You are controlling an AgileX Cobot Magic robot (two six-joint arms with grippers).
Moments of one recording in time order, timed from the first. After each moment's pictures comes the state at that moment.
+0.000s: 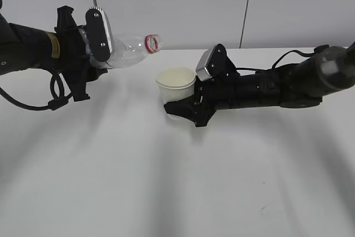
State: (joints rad) left arm -0.29 1.82 -1.08 0.78 -0.09 0.43; right arm 0.21 2.23 -1.27 -1.28 -0.87 0.63
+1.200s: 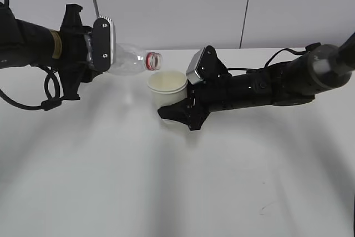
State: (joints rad) left arm -0.30 1.82 -1.11 0.99 0.00 0.43; right arm 0.24 2.23 -1.30 -1.33 -0.83 0.67
